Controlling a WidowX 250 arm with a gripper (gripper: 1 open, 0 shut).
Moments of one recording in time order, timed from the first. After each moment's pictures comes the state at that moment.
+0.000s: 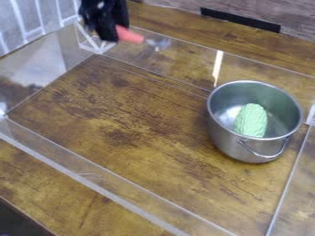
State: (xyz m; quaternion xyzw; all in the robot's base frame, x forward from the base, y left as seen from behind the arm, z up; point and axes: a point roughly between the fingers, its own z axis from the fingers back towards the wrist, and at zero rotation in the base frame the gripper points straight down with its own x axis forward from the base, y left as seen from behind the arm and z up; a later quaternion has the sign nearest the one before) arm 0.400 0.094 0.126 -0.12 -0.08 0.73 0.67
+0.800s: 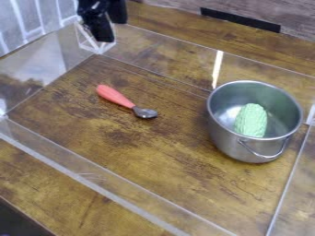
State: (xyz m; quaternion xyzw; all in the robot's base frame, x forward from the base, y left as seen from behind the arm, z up) arm 0.413 0.105 0.131 -0.13 -0.10 0.76 0.63
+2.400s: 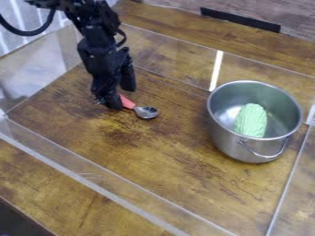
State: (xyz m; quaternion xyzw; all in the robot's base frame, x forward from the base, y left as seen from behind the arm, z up) arm 0.396 0.083 0.032 -0.12 -0.10 0.73 0.66
